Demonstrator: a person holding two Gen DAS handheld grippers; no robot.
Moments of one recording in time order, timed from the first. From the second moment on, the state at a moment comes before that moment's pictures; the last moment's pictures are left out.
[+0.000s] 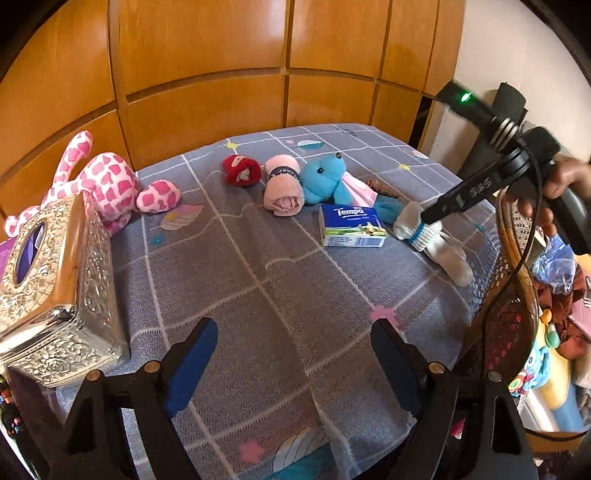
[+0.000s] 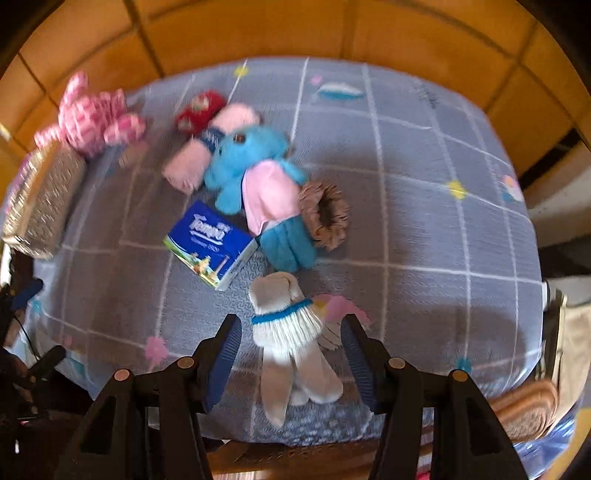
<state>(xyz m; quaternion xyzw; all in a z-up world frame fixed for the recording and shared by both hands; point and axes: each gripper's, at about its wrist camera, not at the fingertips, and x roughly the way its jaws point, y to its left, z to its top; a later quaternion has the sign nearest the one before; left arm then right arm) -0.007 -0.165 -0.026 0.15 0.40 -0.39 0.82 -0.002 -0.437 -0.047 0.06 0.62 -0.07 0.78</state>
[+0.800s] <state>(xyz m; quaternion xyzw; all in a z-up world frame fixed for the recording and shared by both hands) 0.039 -0.290 -0.060 0.14 0.45 -0.40 0.79 -0.010 -0.442 -0.081 0.09 0.63 -0.09 0.77</state>
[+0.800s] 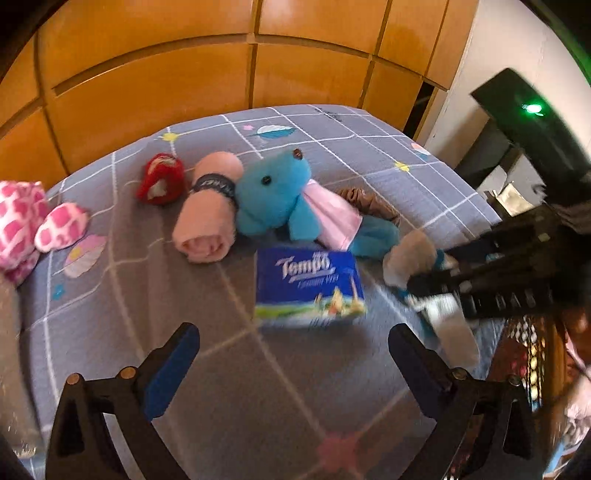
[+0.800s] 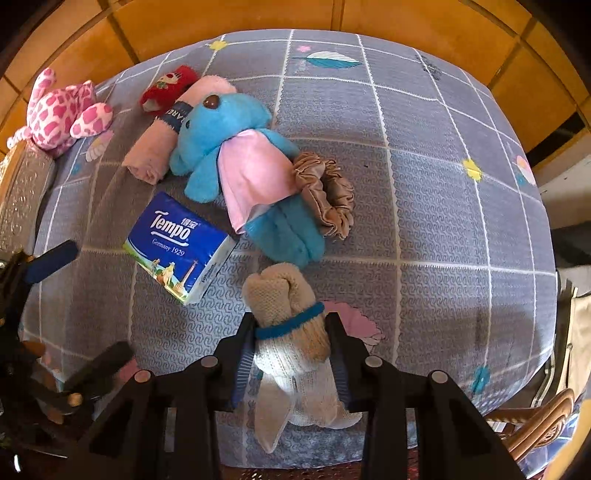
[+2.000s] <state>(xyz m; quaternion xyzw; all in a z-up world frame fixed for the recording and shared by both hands) 0.019 -0.148 -0.079 0.14 0.41 -0.27 0.86 0.008 -0.398 -0.071 0.04 0.60 -0.04 0.80</state>
